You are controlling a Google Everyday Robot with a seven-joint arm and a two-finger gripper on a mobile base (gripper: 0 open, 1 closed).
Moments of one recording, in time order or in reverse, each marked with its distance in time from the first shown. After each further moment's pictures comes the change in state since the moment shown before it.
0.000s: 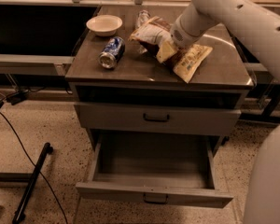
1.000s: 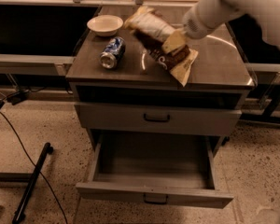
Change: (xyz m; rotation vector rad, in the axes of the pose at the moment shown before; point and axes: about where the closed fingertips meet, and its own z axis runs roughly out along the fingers) arm -0.007 -0.003 -0.053 -0.050 -0.131 -0.009
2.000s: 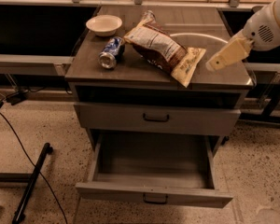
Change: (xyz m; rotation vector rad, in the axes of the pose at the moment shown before) arm 0.099 0.012 -0.133 -0.052 0.017 -0.062
